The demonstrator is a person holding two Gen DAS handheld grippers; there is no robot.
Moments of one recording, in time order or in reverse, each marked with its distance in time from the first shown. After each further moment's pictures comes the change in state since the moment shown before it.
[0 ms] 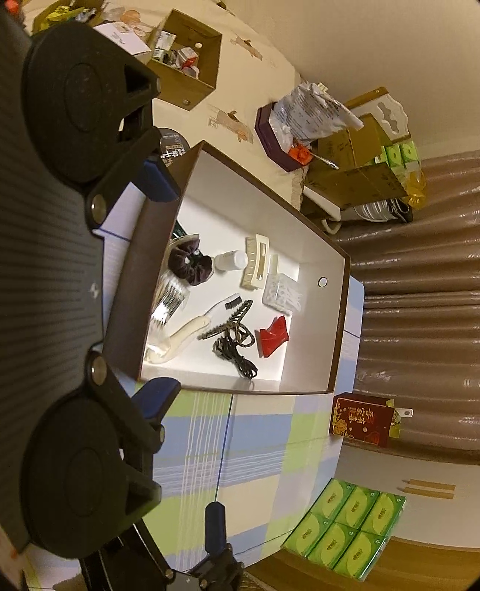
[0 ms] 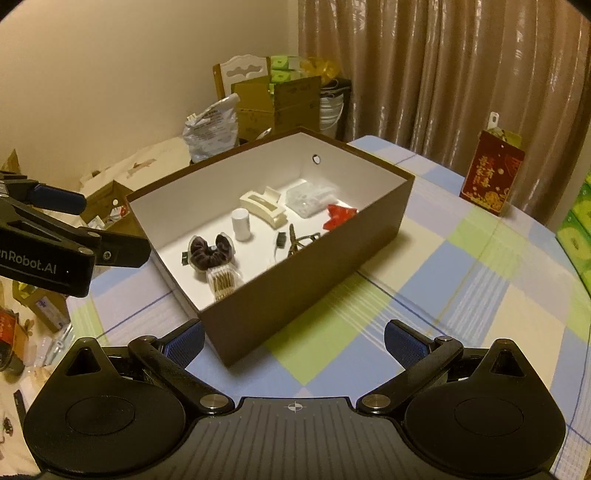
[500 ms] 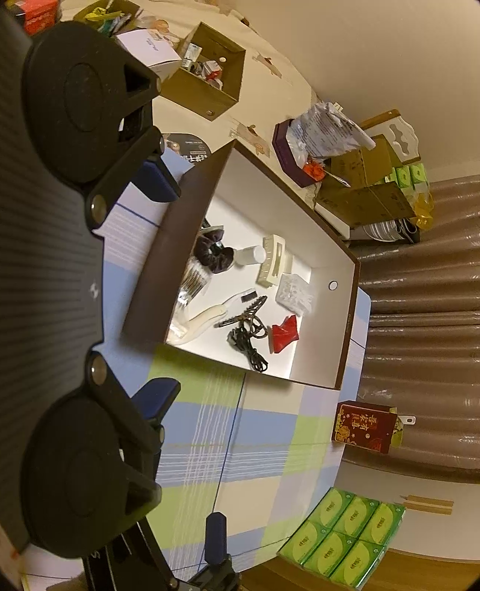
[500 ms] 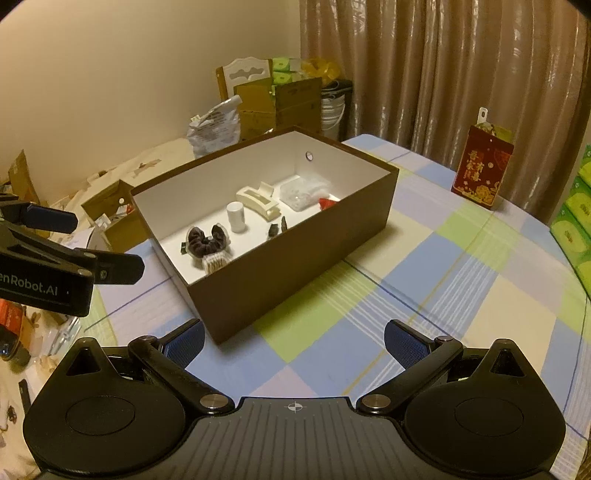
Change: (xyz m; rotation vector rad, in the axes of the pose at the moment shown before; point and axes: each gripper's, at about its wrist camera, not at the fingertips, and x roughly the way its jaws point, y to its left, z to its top) left arm -0.020 -0.038 -0.017 -0.059 0.023 0.061; right arm -0.025 -0.022 -0.017 -0.003 -0.004 0.025
